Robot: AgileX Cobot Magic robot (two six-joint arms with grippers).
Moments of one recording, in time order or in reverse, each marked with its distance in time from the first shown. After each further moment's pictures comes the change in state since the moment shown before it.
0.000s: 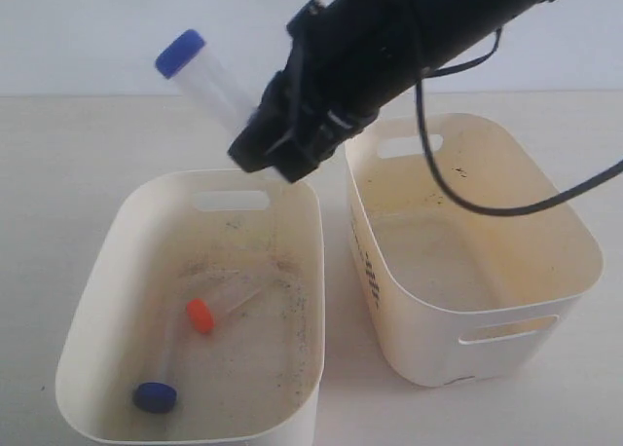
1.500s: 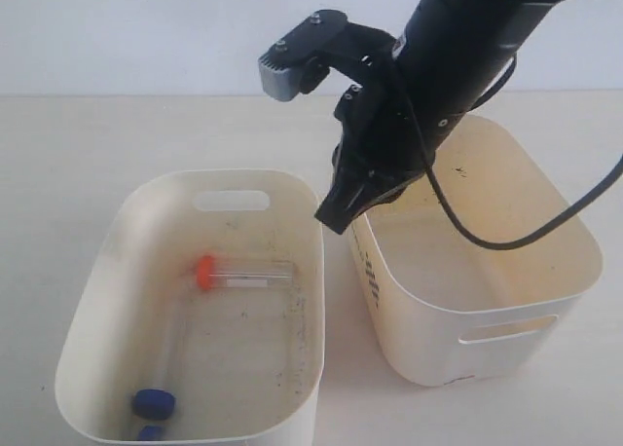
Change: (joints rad) left arm 0.000 0.000 0.000 0.000 0.000 0.000; right arm 0.005 0.060 -0.002 -0.492 0.120 0.501
